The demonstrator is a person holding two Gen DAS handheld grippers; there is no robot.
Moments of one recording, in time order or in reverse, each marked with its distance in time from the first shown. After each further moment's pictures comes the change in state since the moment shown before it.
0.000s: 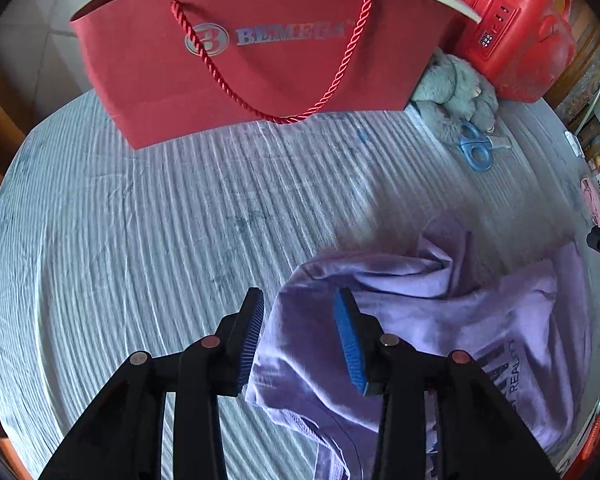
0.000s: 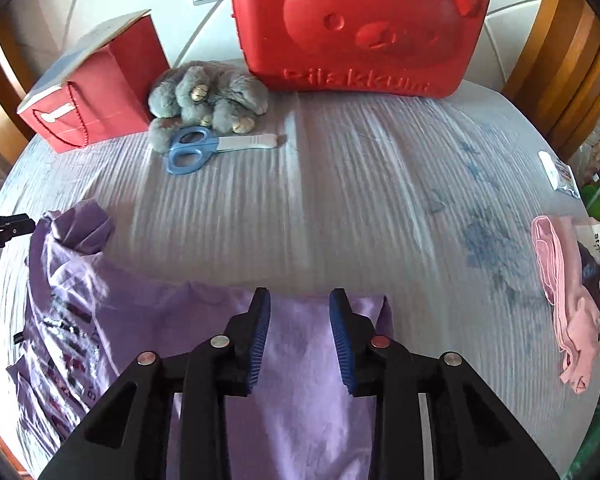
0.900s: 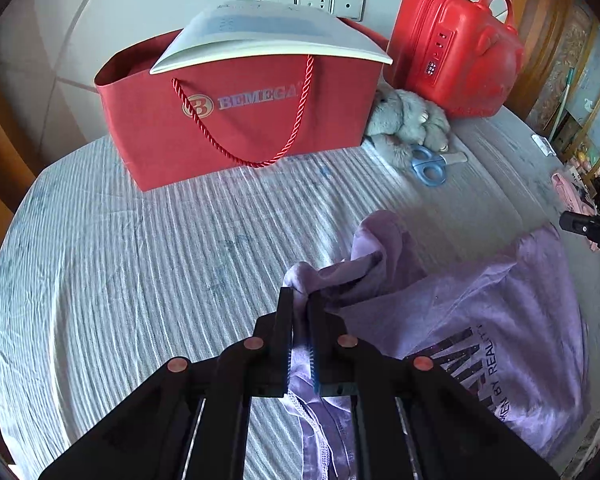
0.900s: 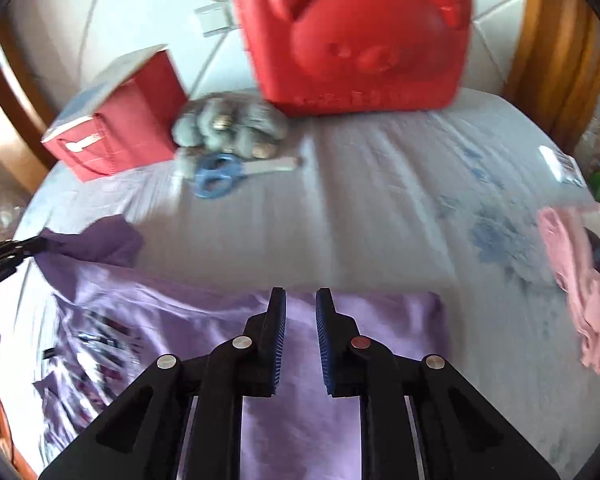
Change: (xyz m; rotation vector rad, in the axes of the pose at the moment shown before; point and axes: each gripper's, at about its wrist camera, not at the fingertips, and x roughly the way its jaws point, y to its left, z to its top) left arm -0.055 -0.014 -0.033 0.061 -0.187 -0.012; right arm -0.028 0.047 0.002 -0.005 -0.115 0.175
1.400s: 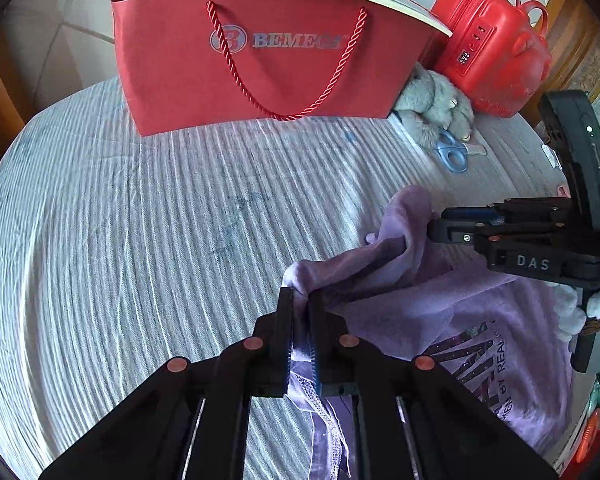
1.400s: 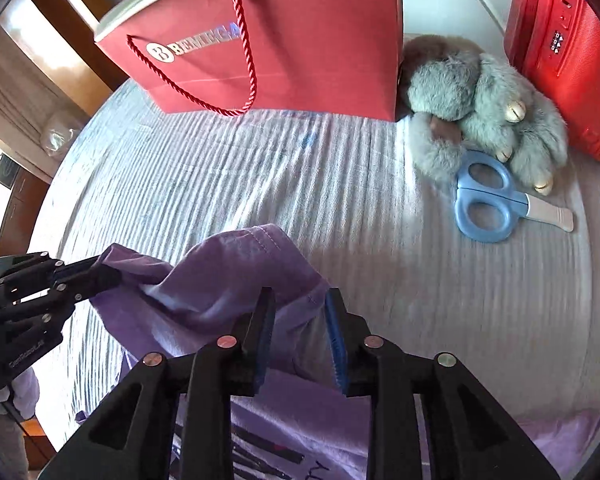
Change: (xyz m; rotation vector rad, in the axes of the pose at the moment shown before) left arm 0.030 0.027 -0.011 -0.104 0.086 -0.066; right arm 0.130 0.158 0.040 -0.178 0.228 0.156
